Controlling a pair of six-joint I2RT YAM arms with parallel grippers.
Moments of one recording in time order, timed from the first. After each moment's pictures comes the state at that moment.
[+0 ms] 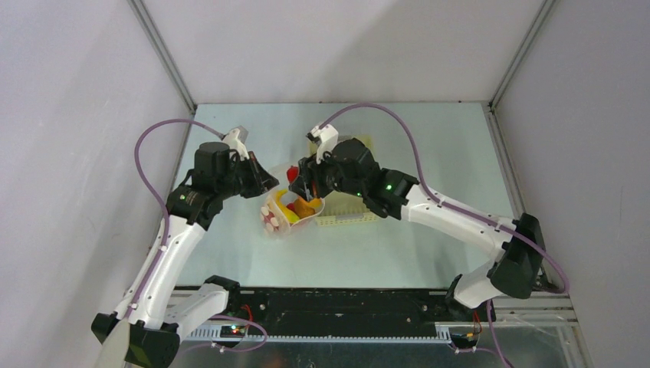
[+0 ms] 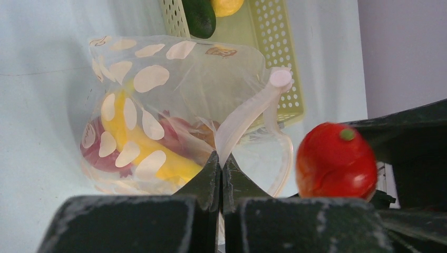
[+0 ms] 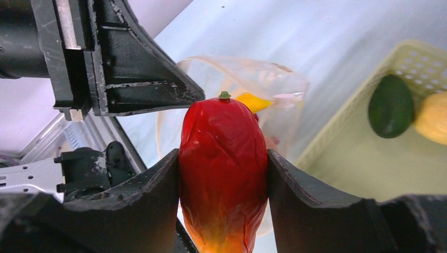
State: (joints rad) left arm -0.27 0.96 1.04 -0.67 0.28 -0.51; right arm 0.99 1.48 1.37 -0.21 -0.02 0.34
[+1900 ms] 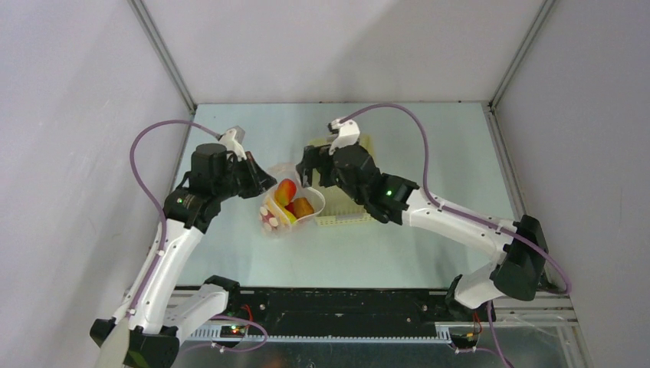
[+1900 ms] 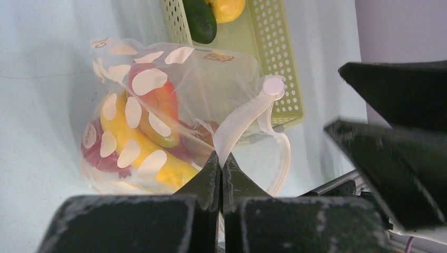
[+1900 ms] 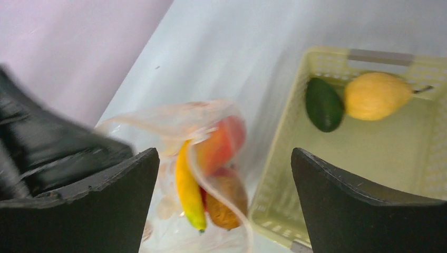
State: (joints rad) left arm -0.27 0.94 1.04 -0.68 0.26 -0.52; right arm 1.03 1.48 1.33 -0.12 0.37 0.47
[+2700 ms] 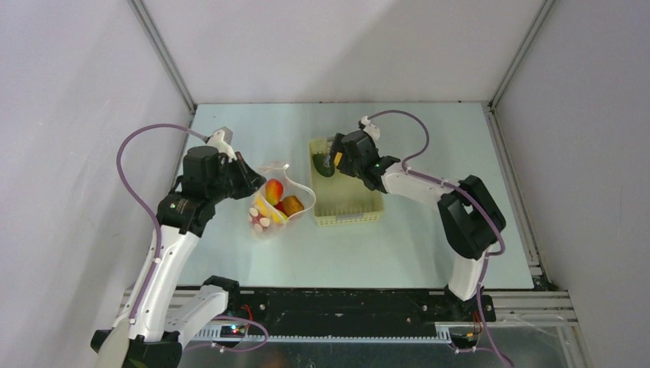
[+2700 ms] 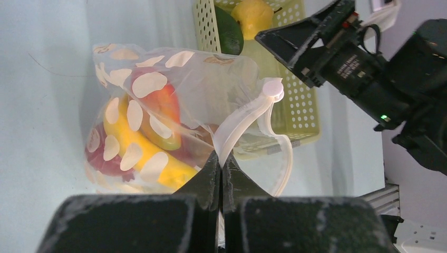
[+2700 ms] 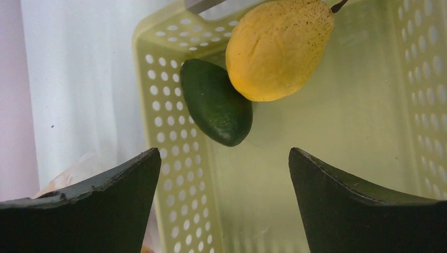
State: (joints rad) left arm -0.22 0.90 1.04 -0.71 0.19 -0.52; right arm 0.69 1.83 1.29 -0.07 0.25 0.85
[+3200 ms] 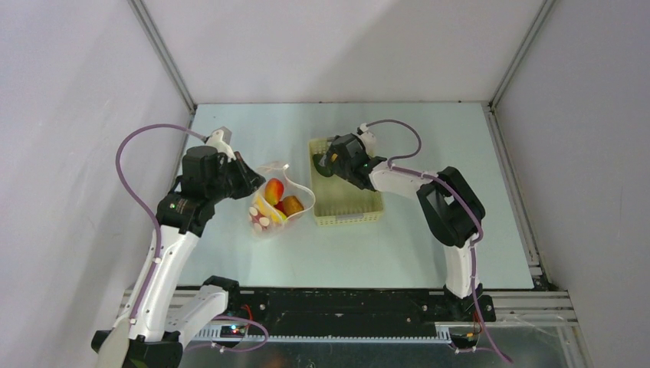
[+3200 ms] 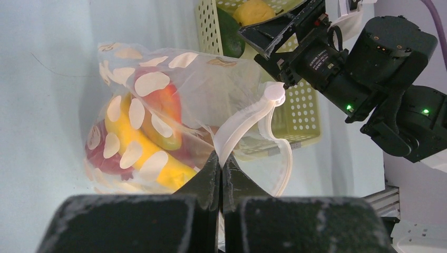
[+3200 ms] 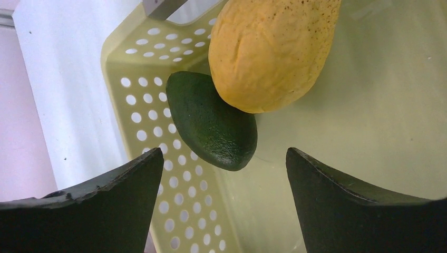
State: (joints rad) left arm -0.21 0.90 1.04 -0.71 0.19 -0.51; right arm 0.70 1.99 1.37 -0.07 0.28 1.04
